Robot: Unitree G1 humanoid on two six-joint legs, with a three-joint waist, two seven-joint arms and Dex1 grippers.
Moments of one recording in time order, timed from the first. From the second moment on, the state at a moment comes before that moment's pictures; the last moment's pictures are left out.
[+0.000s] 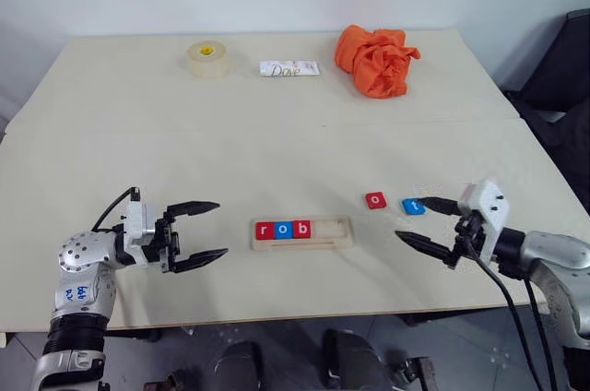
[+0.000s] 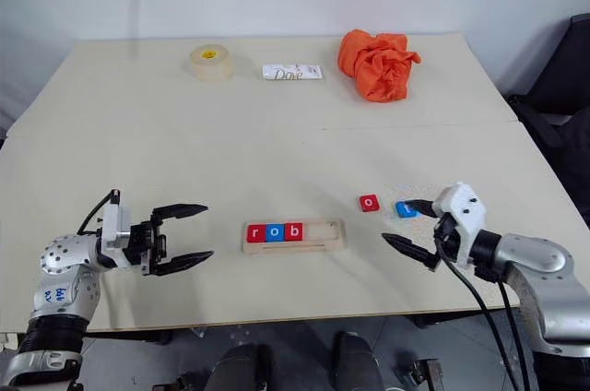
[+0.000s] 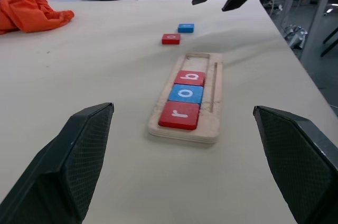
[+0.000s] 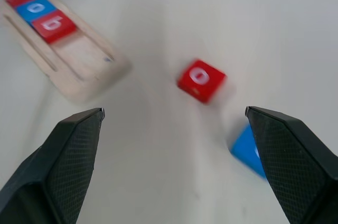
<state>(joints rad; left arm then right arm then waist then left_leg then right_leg) -0.24 0.60 0.19 0.33 -0.51 -0.23 -1.44 -0.01 -0.72 -0.29 -0.31 0.38 0.54 0.96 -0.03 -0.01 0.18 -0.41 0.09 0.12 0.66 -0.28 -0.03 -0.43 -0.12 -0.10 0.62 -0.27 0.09</state>
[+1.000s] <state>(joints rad) -0.29 0.59 0.19 0.37 -0.51 -0.23 -1.46 -0.22 -0.61 -0.20 -0.39 0.42 0.81 0.65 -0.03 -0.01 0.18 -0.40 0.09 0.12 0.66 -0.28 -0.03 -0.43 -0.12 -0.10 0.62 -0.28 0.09</state>
